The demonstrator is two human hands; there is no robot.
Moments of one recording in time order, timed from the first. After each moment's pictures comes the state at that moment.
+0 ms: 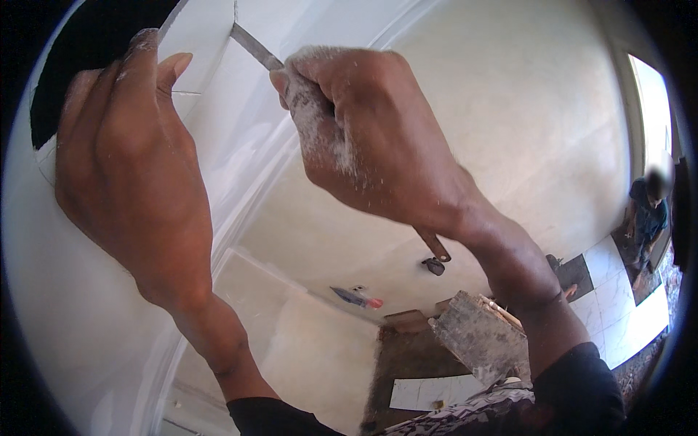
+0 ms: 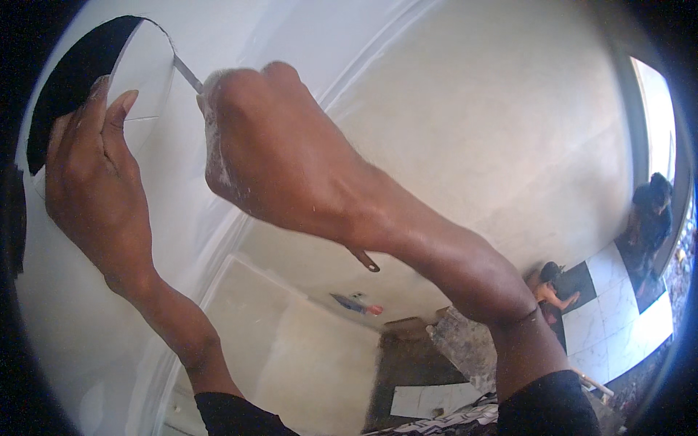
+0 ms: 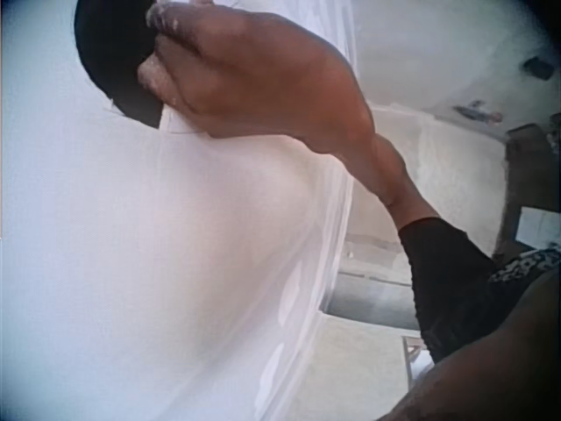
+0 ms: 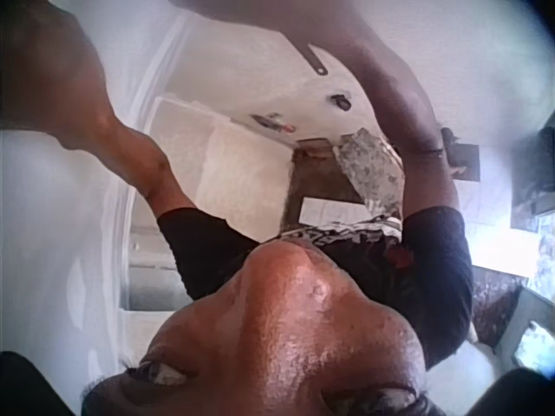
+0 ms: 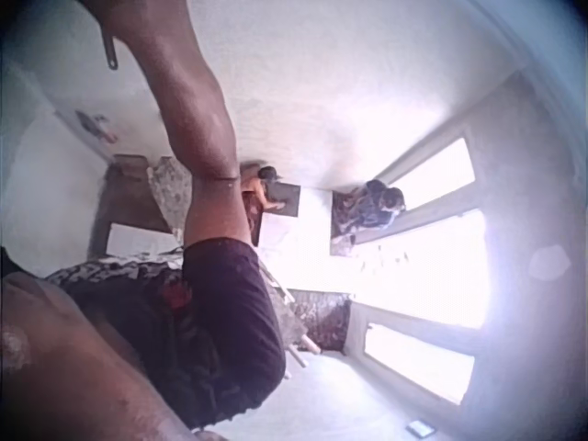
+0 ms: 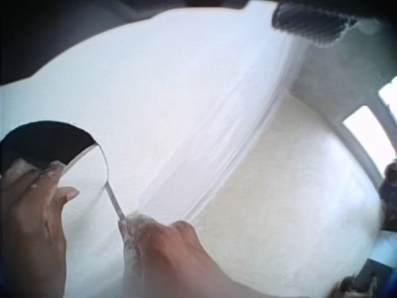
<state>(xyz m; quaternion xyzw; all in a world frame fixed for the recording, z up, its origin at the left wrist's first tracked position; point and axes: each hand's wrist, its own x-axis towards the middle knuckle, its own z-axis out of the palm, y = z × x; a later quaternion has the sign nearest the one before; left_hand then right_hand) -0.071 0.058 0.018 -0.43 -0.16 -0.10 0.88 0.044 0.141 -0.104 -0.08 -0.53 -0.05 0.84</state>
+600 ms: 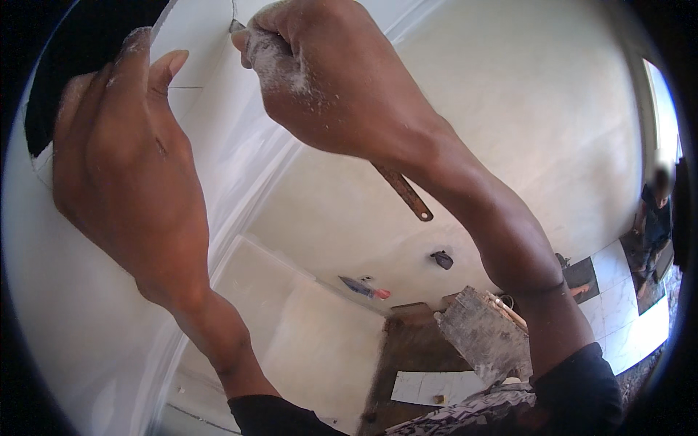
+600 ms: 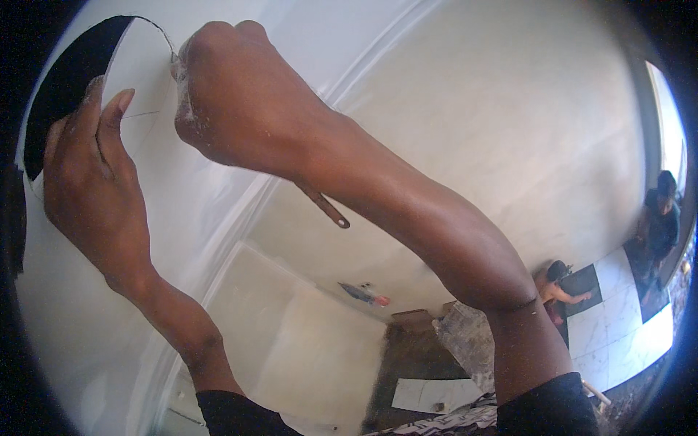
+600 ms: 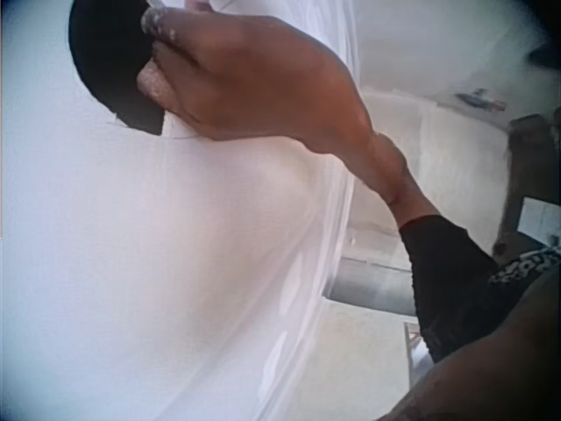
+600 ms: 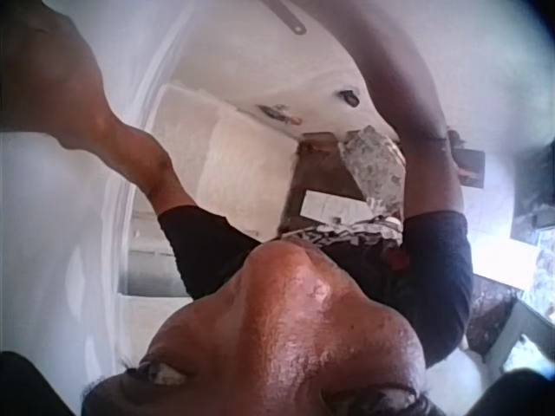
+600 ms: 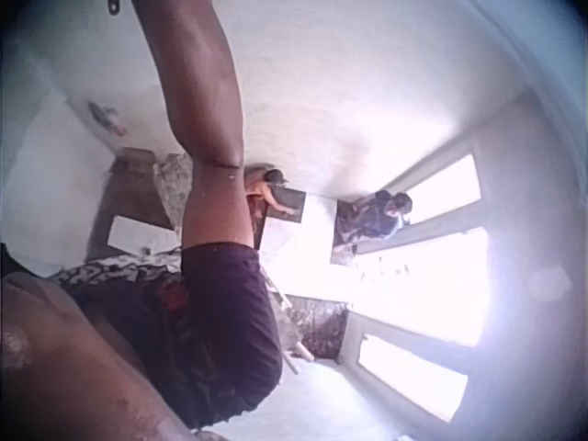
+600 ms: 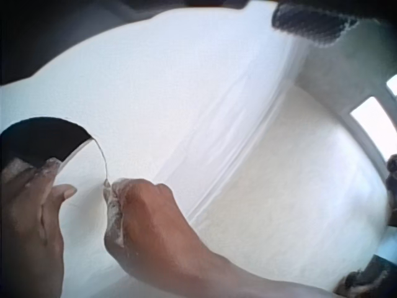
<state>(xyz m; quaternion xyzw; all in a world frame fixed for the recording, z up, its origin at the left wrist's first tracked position) -0.075 0.034 0.005 -0.42 -0.17 -0.11 0.88 0.053 0.133 -0.087 -0.02 -0.55 -0.01 0.83</state>
